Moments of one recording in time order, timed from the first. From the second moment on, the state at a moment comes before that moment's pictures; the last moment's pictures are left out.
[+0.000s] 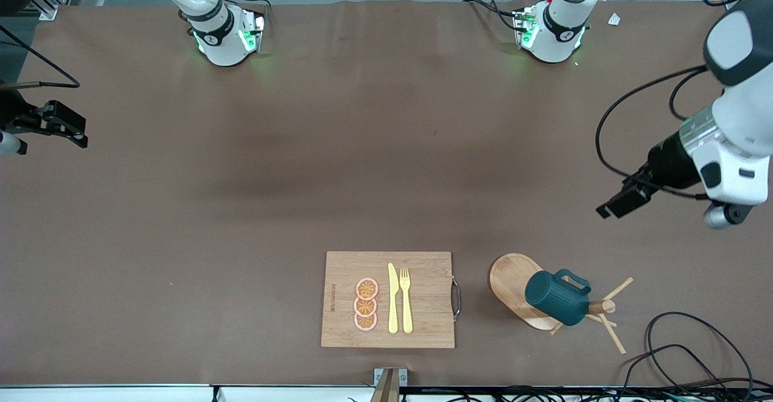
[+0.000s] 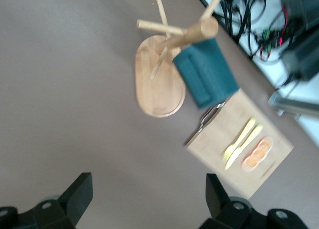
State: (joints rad) left arm -0.08 0.25 -0.06 -1.50 -0.23 1.93 -0.86; right arm 0.08 0.04 -0.09 -1.52 -0.08 1.60 -0.17
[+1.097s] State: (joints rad) left arm -0.08 0.49 -0.06 -1.49 -0.45 2.32 -1.07; right arm 0.11 0.11 -0.11 -1.49 -0.10 1.59 -0.32
